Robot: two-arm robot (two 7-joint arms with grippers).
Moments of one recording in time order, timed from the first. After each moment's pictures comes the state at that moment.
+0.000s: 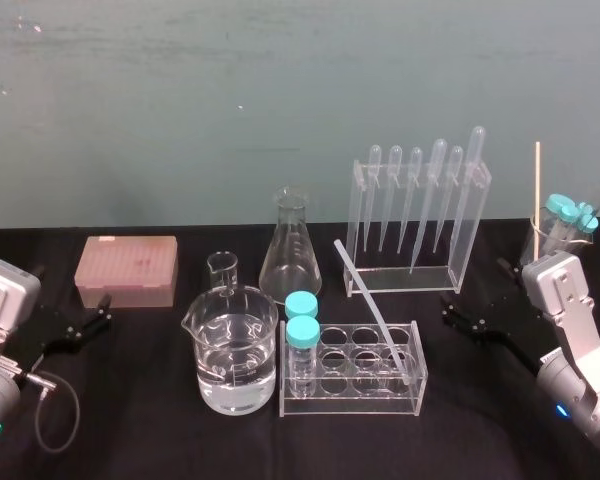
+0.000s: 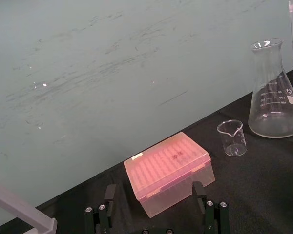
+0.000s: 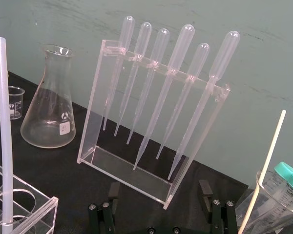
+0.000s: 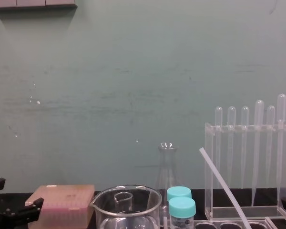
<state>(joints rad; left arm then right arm) -0.20 0.60 0.45 -1.41 -0.25 -0.12 0.03 0.20 0.60 -0.45 -1.41 0.25 -0.12 -0.03</state>
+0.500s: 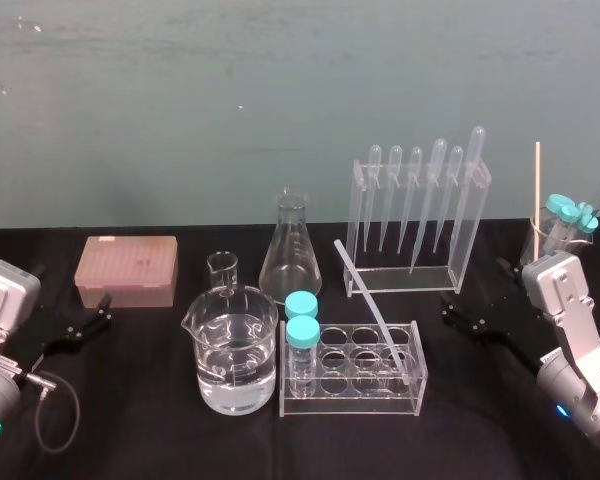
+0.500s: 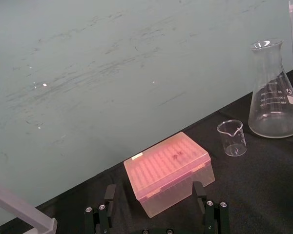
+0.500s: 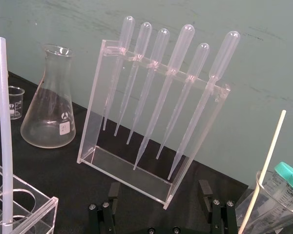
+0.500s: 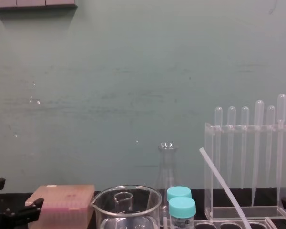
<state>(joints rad) -0.20 0.60 0.45 -1.41 -0.25 -0.12 0.03 0.20 0.60 -0.45 -1.41 0.25 -0.12 -0.03</state>
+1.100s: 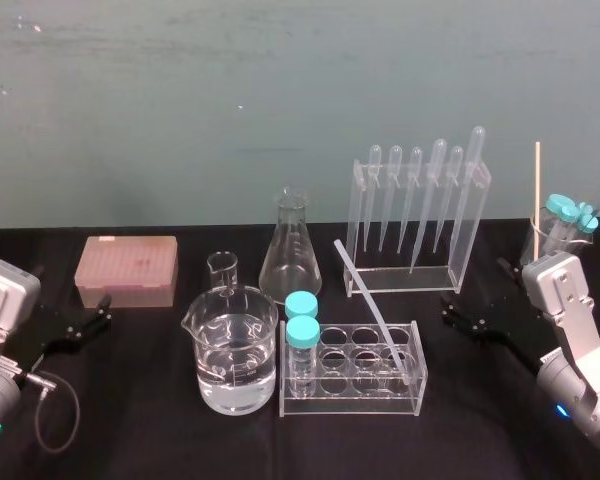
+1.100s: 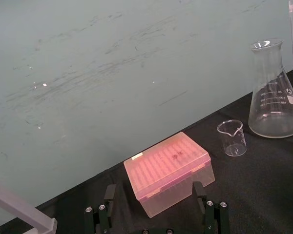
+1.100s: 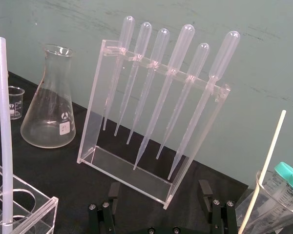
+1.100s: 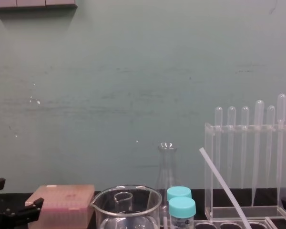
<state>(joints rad) -0.20 0.60 0.45 -1.41 -0.25 -0.12 0.03 0.20 0.60 -0.45 -1.41 0.25 -0.12 -0.03</state>
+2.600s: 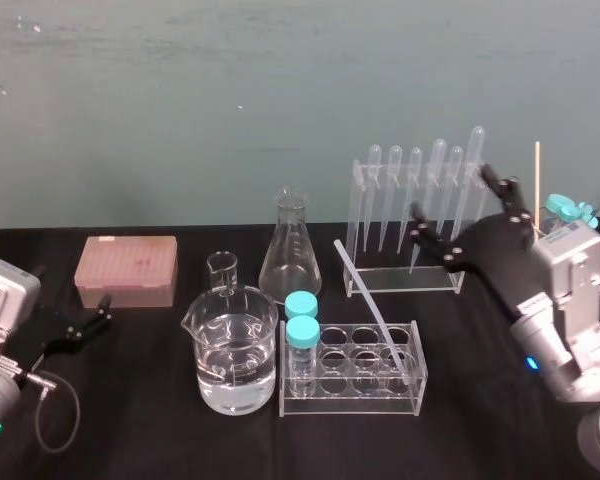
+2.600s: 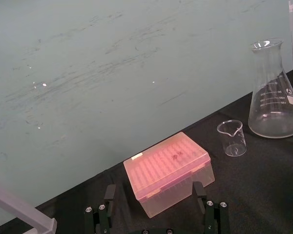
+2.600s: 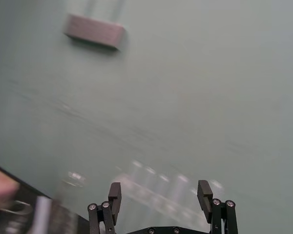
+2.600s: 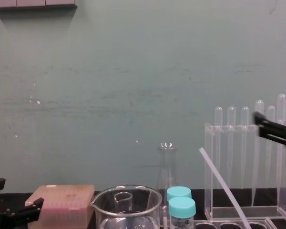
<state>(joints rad) -0.20 0.60 0.45 -1.41 -0.25 -0.12 0.03 0.21 0.53 -0.41 -1.52 0.10 -0.38 -0.10</state>
